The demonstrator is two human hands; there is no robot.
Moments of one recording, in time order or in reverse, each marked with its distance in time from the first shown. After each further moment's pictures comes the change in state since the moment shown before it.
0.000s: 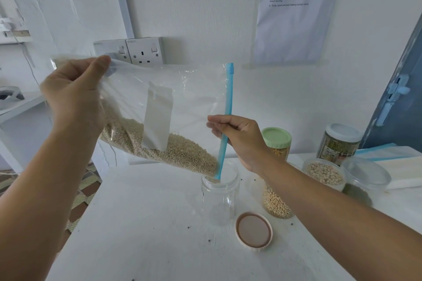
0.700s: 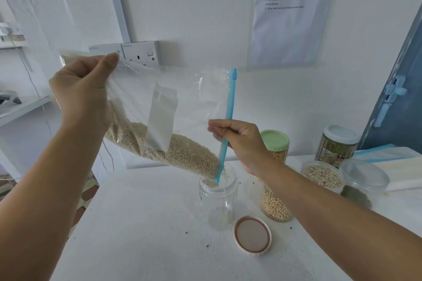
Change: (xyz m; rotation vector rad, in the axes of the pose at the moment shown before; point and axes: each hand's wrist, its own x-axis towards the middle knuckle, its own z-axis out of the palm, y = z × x) left_hand 0.010 -0.009 0.020 0.004 0.024 0.020; right_hand 0.004 0.006 -0.011 -0.026 0.005 -0.006
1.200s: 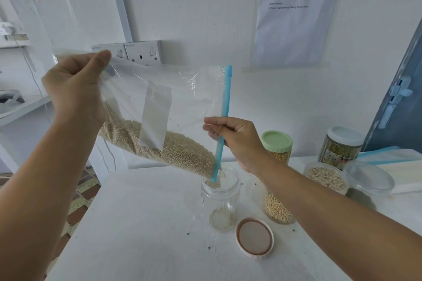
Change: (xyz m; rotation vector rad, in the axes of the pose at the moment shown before) left_hand 0.015 0.000 -0.010 0.003 0.034 -0.017; right_hand 0.008 -0.002 0.012 0.009 -0.033 0.009
